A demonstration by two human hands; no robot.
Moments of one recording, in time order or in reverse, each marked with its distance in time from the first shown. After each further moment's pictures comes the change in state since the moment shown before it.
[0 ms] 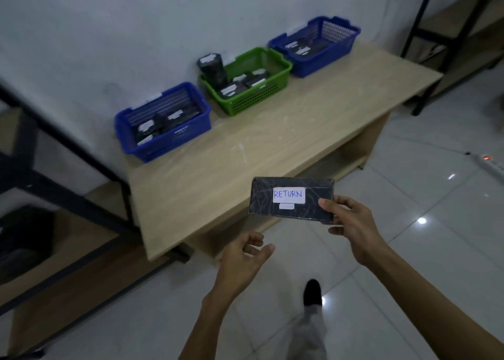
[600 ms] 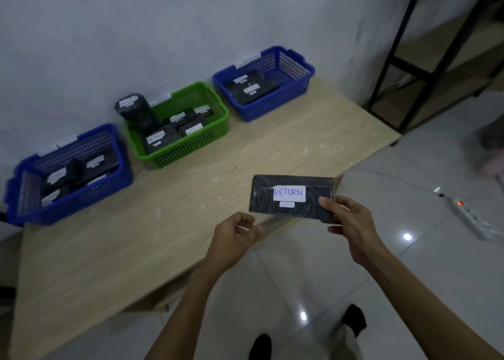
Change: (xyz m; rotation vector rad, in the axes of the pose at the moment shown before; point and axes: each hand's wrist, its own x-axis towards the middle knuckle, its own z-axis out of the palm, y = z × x) left_hand 0.262 0.206 0.183 0.065 0.000 0.038; right_hand 0.271 -0.159 -0.186 -0.008 0.042 0.009
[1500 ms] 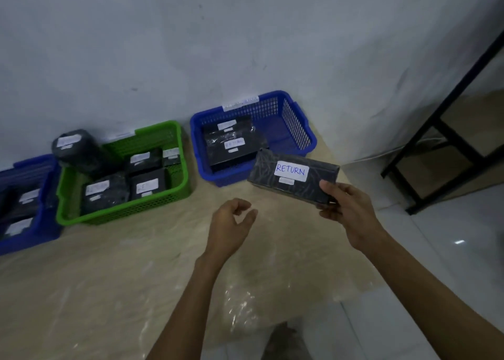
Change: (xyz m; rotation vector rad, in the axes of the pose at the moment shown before) left_hand 0.321 0.138 0.090 0.024 0.374 -0.002; right_hand 0.359 -0.193 -0.010 -0.011 -0.200 0.049
